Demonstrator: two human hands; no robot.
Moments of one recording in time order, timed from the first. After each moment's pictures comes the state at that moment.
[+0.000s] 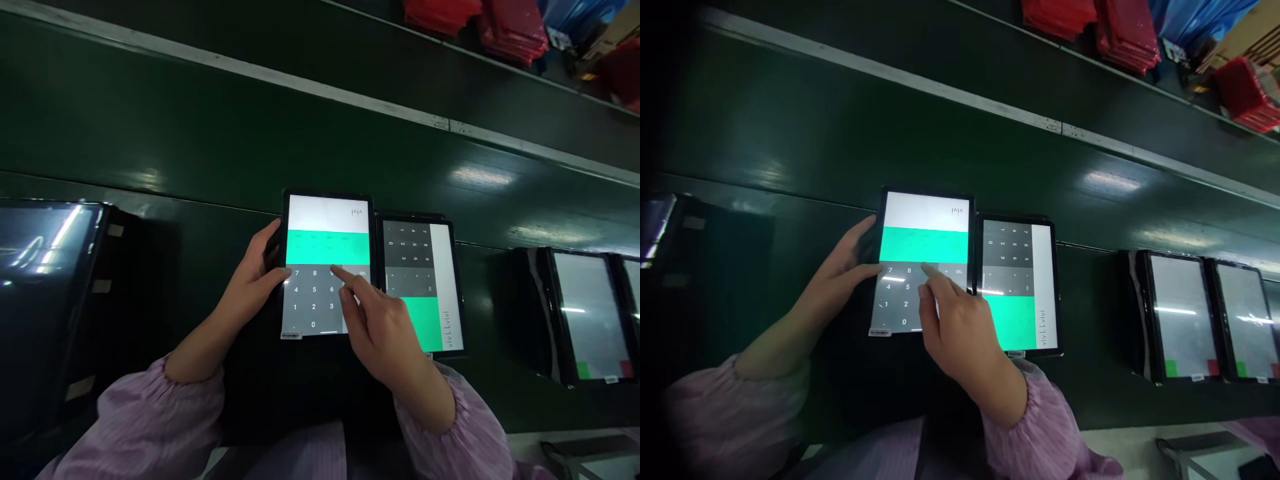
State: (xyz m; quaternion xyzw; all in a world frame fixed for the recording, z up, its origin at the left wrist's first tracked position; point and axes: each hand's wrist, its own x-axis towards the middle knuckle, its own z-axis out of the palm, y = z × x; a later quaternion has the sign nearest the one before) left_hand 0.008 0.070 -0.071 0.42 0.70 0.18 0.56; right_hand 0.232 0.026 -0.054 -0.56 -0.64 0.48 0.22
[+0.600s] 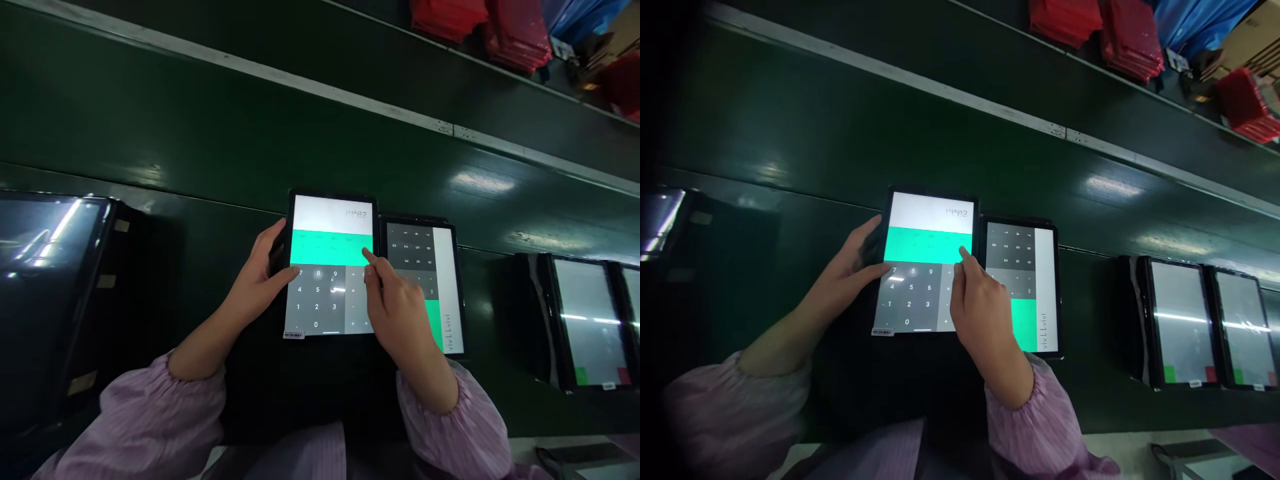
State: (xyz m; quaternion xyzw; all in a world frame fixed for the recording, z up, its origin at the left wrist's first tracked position) left_hand -0.001 0.064 -0.080 0.46 0.68 0.15 0.54; right_hand 0.244 0.036 -0.074 -0.64 -0.62 0.41 0.18
